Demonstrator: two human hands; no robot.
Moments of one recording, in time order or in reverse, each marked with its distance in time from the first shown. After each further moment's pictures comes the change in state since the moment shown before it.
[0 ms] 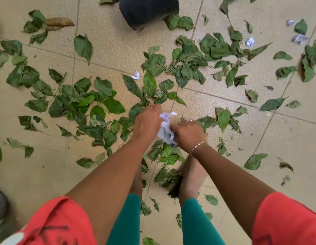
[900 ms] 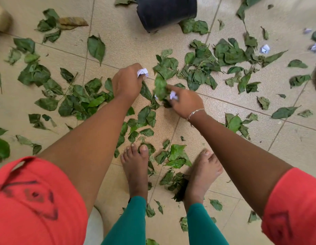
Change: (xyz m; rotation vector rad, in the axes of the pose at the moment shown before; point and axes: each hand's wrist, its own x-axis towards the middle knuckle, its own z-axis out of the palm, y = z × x) left_hand 0.070 -0.055 -0.081 -0.161 0.341 -0.169; right_hand 0.089 -0.008 -0.060 0.424 -0.035 0.265
